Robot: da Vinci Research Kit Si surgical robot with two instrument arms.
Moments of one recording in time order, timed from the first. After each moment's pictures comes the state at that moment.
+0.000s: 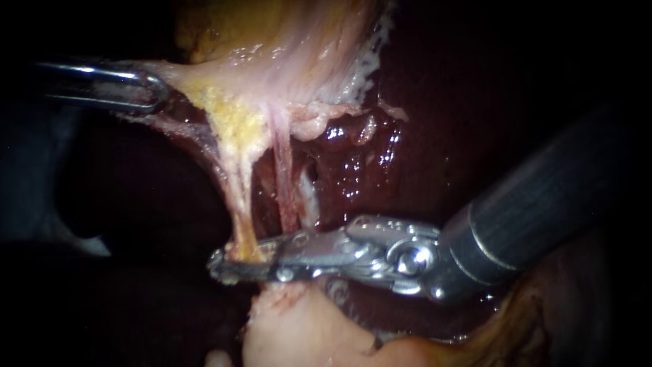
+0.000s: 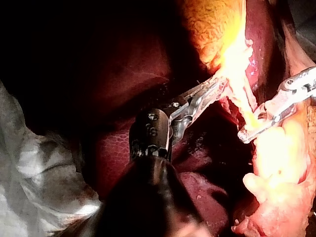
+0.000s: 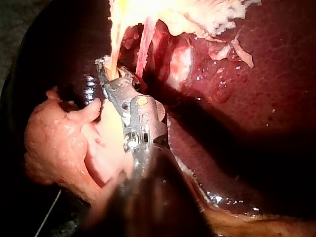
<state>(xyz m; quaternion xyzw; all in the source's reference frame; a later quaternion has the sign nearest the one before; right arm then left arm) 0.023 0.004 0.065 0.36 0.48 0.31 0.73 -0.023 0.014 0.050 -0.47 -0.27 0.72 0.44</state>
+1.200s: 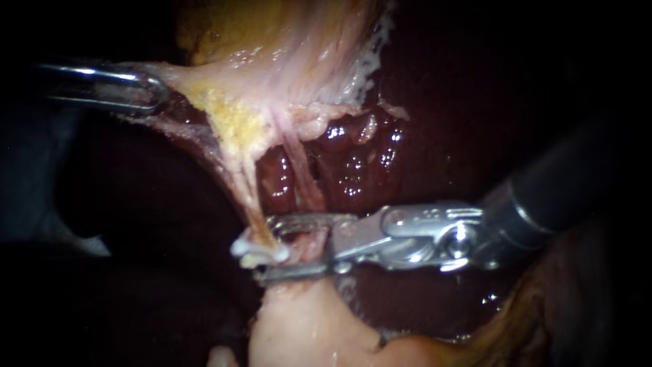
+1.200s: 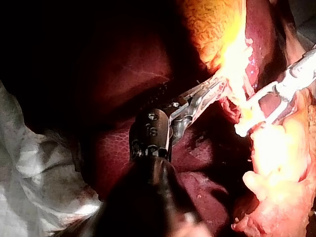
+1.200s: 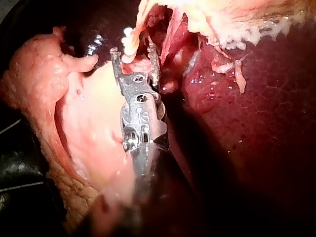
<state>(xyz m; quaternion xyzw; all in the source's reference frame) 0.016 0.005 0.065 0.22 0.54 0.17 0.79 -0.023 0.014 0.050 -0.47 -0.27 0.72 0.43</state>
